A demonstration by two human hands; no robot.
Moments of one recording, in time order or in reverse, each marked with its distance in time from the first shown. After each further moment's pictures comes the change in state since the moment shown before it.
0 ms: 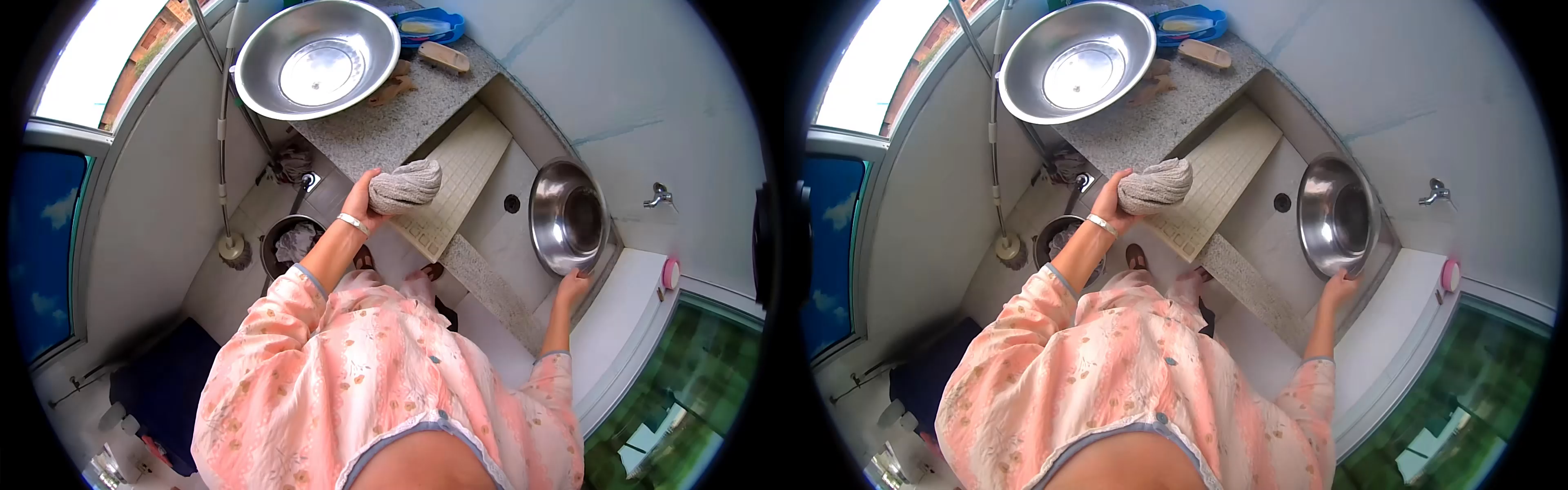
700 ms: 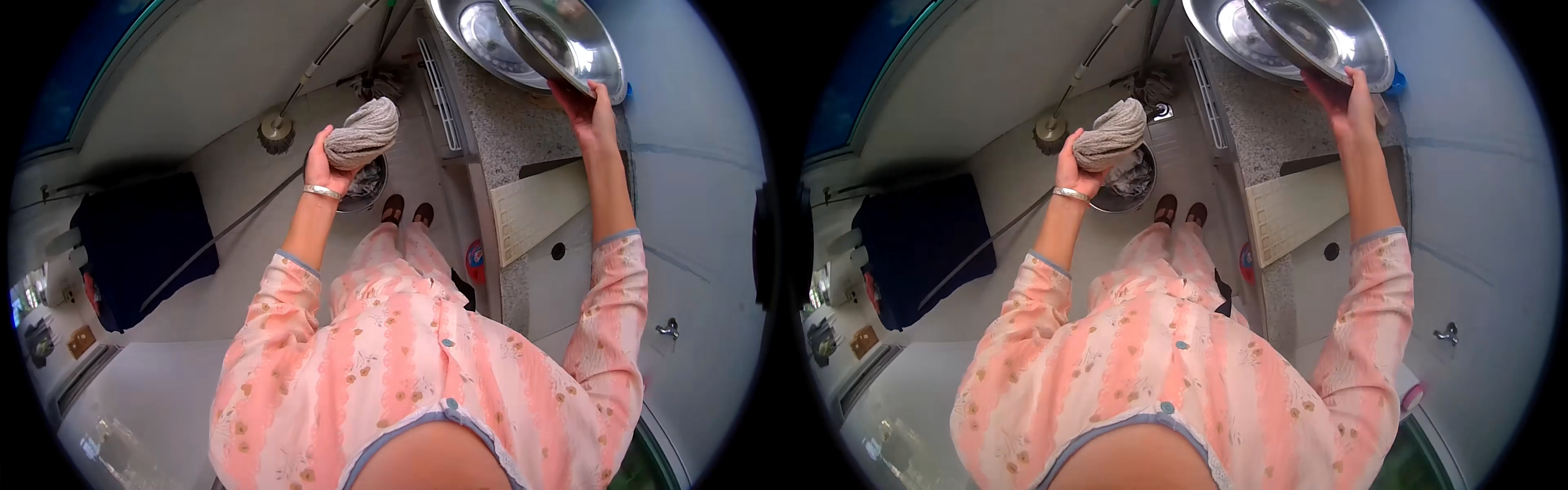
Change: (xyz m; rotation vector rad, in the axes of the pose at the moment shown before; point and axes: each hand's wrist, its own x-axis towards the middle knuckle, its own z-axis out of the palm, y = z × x) left_hand -0.145 0.075 -0.197 -0.568 0.216 0.606; right_hand -0.037 -0.499 0.227 1.075 -1.400 0.487
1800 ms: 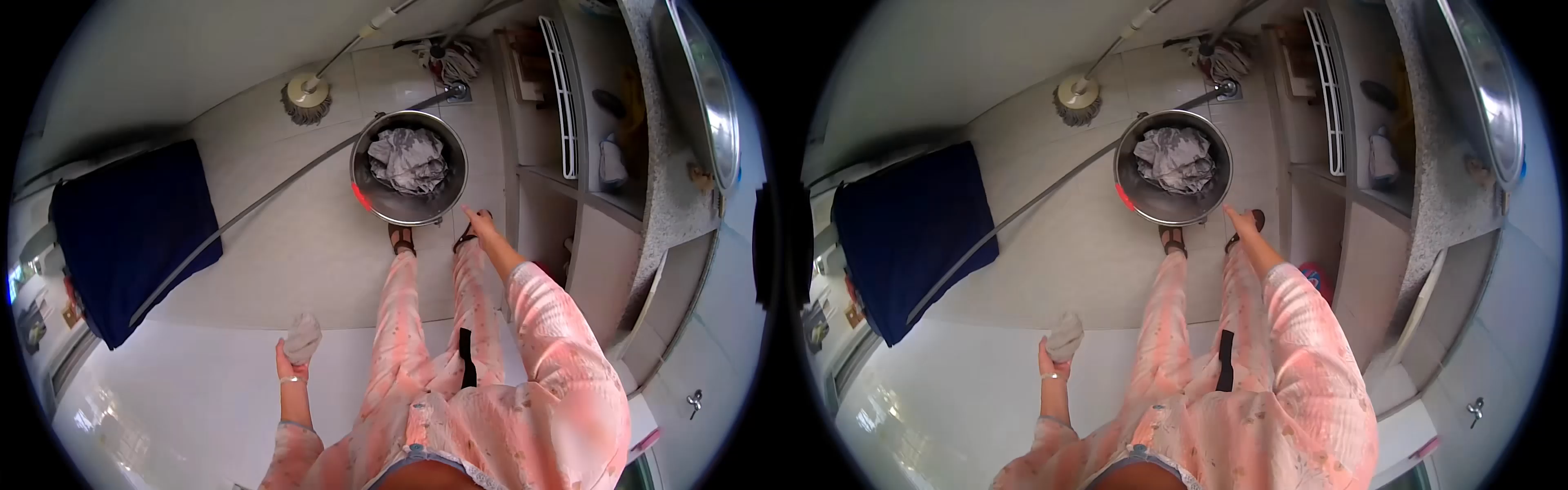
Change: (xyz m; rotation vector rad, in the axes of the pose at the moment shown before) left_hand -0.150 0.041 -0.475 -0.037 1.002 0.079; right_hand -0.008 0.642 -0.088 -0.990 0.097 0.817
